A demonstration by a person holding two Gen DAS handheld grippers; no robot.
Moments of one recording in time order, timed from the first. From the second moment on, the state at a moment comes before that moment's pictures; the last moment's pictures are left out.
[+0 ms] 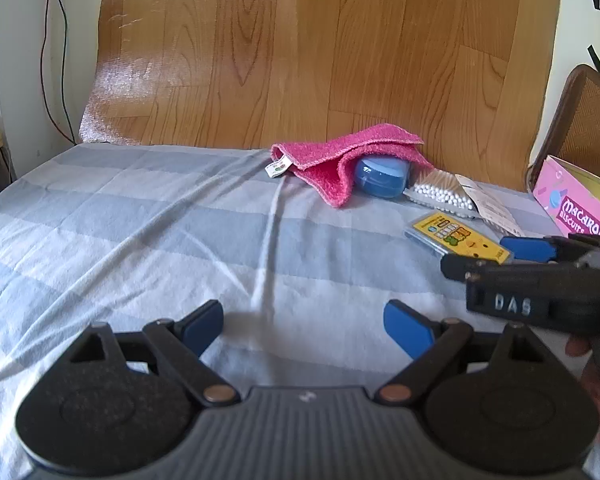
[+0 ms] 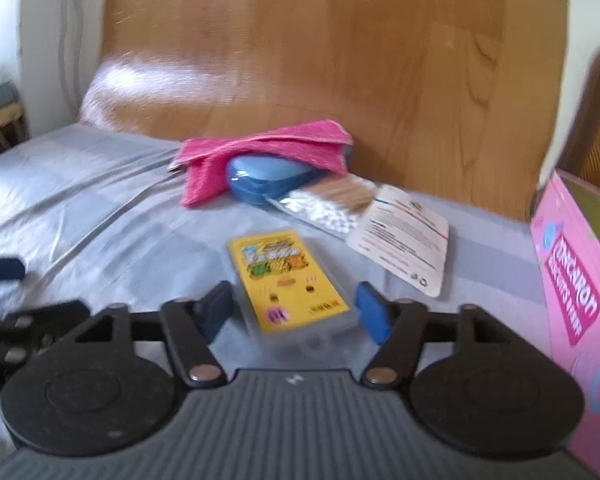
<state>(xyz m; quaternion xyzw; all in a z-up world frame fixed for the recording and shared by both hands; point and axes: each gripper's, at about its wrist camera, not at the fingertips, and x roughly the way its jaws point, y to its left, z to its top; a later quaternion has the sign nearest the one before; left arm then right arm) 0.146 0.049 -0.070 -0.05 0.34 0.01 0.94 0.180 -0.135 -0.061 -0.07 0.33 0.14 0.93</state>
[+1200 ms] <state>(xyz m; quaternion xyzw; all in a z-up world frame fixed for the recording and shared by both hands) 0.146 0.039 -0.072 -0.01 0.35 -0.02 0.94 -0.024 -0.202 -0.056 -0.03 0.30 0.13 0.94</state>
